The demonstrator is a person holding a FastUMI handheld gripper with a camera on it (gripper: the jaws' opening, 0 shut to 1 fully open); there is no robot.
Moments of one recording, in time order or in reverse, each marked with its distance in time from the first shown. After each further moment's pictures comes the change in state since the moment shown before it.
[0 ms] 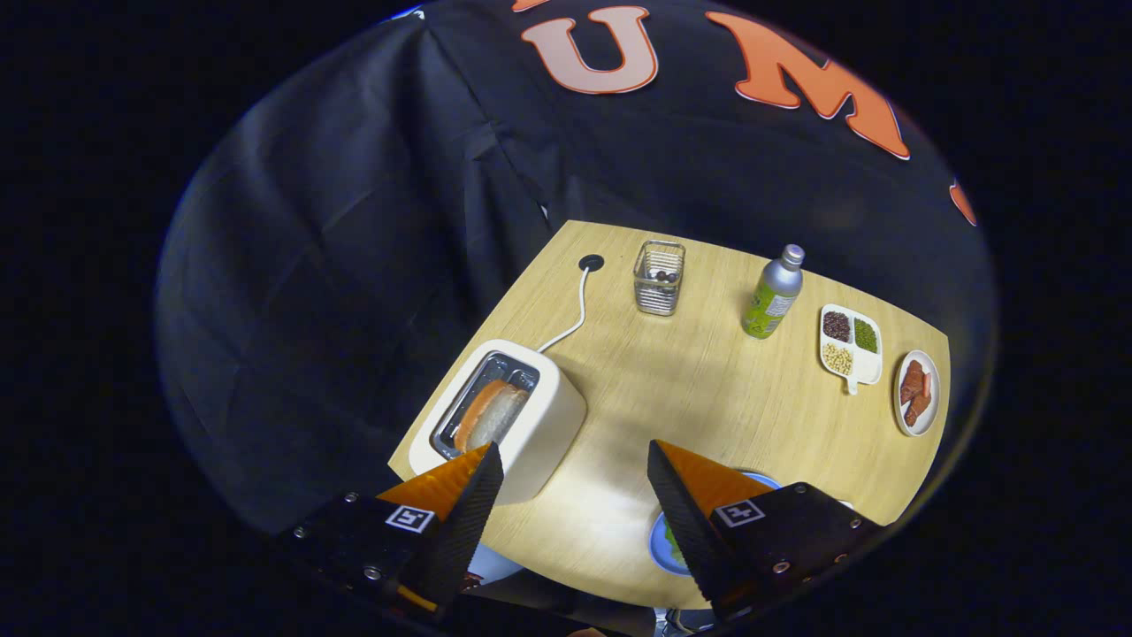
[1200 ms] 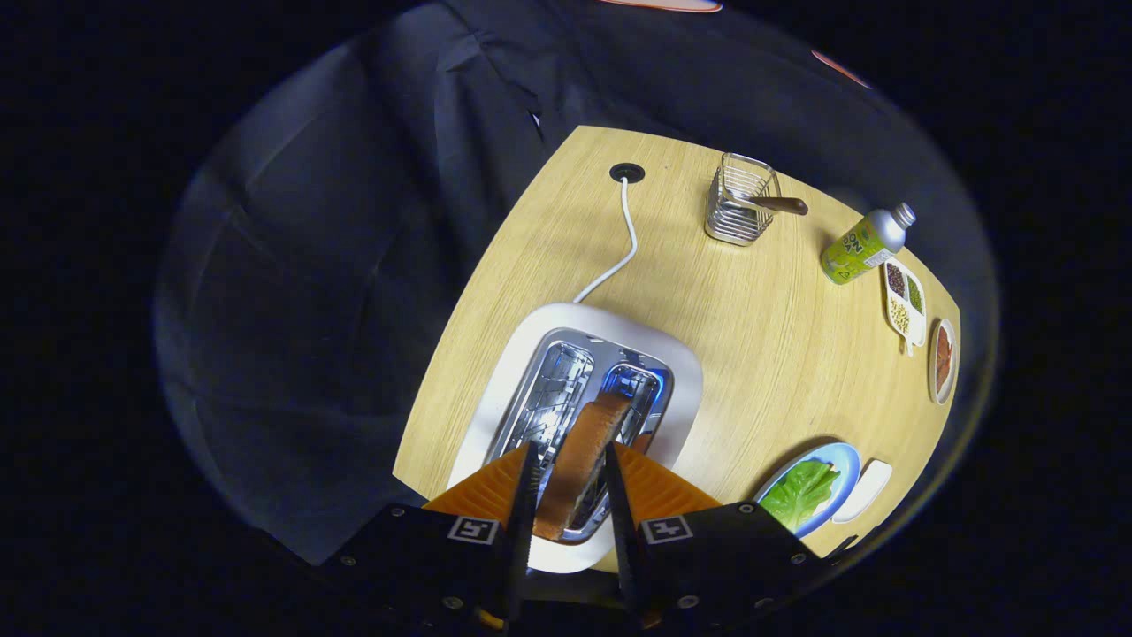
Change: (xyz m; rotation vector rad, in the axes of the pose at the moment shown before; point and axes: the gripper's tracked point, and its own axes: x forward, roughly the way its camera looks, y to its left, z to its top) arm 0.119 0.074 -0.022 0.045 0.307 -0.148
